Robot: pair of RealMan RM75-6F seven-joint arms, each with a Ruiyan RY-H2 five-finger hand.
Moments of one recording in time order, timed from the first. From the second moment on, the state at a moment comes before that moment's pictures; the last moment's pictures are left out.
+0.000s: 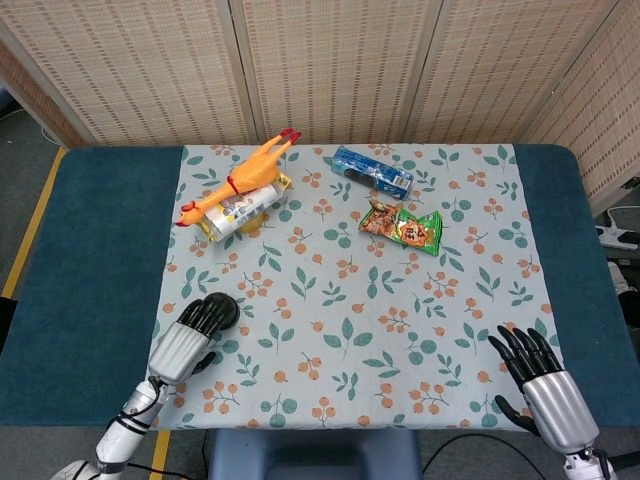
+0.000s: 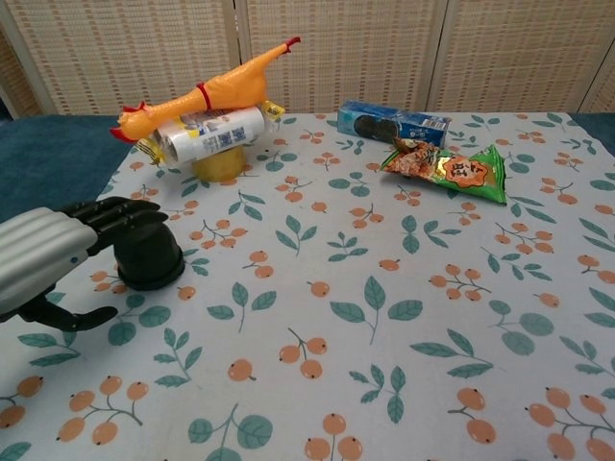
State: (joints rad) left arm -0.36 -1.66 -0.03 -1.21 1.69 1.28 0.31; right arm -0.01 -1.17 -0.11 -1.60 -1.84 1.61 -0.11
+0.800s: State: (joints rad) left arm -0.42 -1.84 -0.05 -0.97 1.62 1.25 0.40; right arm 0.00 -1.15 -0.12 -1.61 -1.84 1.59 -0.09
